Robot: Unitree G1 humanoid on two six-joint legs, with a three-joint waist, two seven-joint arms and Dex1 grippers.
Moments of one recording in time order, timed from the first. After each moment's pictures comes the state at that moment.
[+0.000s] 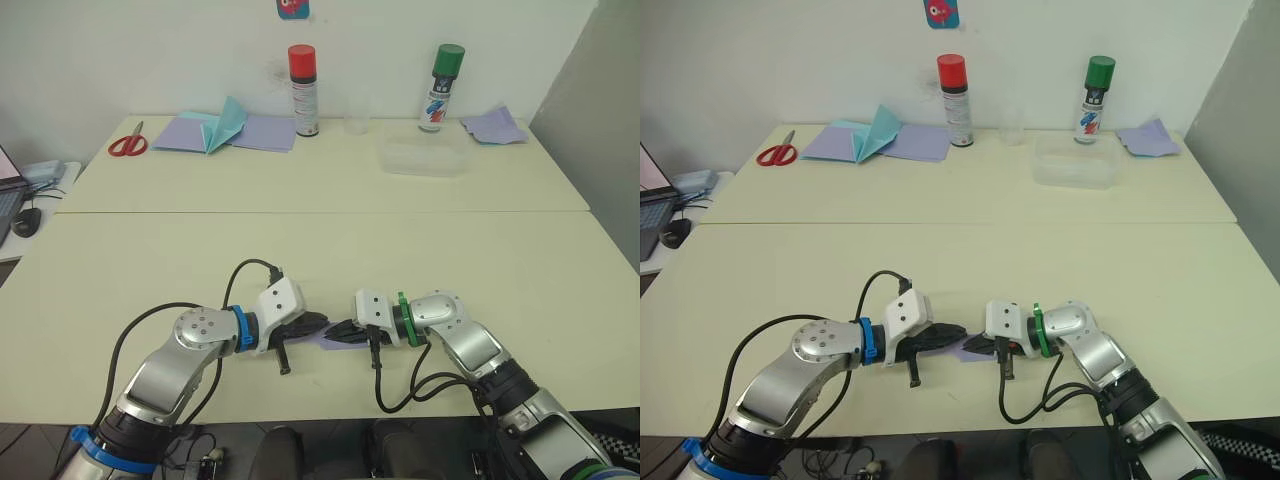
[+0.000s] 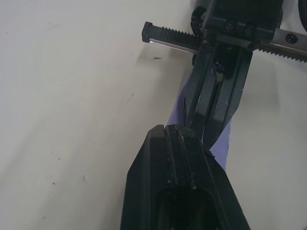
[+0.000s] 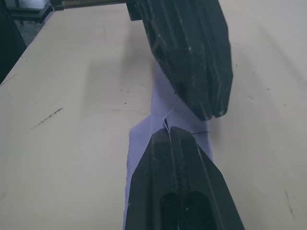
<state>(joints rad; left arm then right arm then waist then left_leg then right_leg) -0.17 0.65 -0.24 -0.31 -0.23 0.45 -0.91 -0.45 -0.35 0.47 0.15 0.02 0.09 1.12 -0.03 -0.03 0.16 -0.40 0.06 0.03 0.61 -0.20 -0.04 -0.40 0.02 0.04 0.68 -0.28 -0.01</state>
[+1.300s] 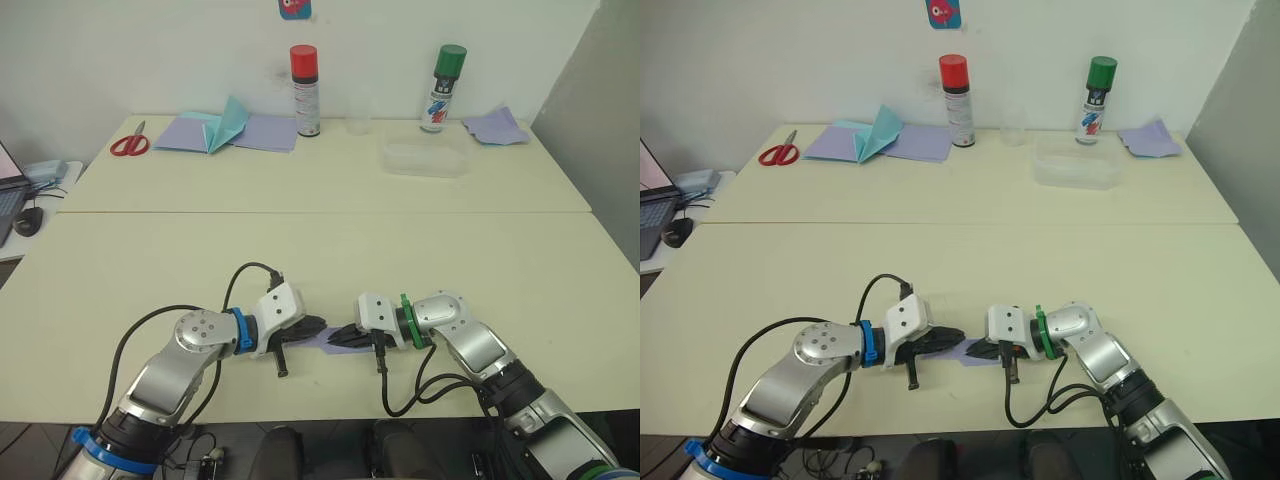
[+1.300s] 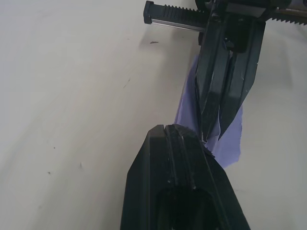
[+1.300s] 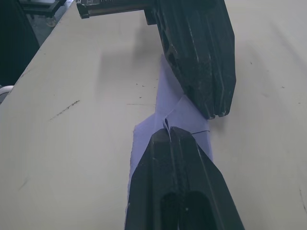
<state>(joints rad) -0.16 0.65 -0.25 -0.26 -0.17 0.36 -0.93 -0.45 -0.38 0.48 0.12 0.03 0.10 1.16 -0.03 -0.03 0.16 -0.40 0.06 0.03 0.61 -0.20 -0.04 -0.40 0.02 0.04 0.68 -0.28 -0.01</state>
